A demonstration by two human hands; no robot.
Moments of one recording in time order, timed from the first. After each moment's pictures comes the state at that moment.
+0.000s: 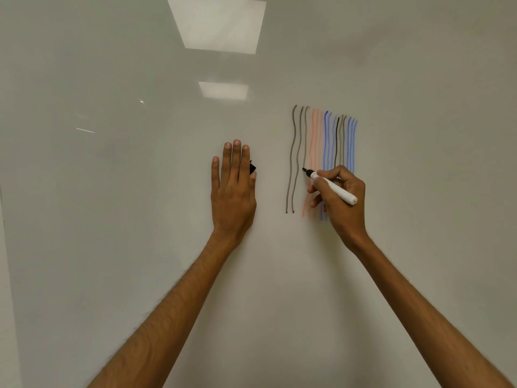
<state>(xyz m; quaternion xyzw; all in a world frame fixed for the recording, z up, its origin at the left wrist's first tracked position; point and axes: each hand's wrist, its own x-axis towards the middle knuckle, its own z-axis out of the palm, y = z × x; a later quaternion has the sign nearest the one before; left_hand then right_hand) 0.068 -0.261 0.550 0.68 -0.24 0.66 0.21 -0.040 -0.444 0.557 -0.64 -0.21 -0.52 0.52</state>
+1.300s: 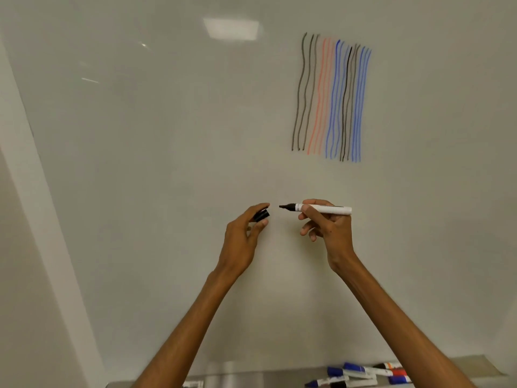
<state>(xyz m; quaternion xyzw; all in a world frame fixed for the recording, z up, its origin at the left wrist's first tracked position) -0.036 -0.230 0.379 0.73 -0.32 0.23 0.56 -0.096 -0.411 0.411 -0.63 -0.10 -0.31 0.70</state>
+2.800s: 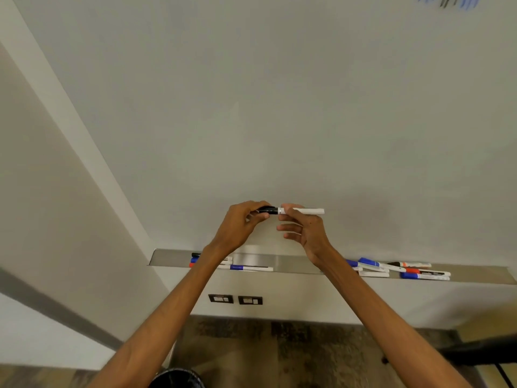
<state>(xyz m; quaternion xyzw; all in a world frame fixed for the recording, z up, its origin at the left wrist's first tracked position) -0.059 -0.153 0.195 0.83 -0.28 0.07 0.48 -0.103 -0.338 0.203 -0.59 0.10 0.01 0.81</state>
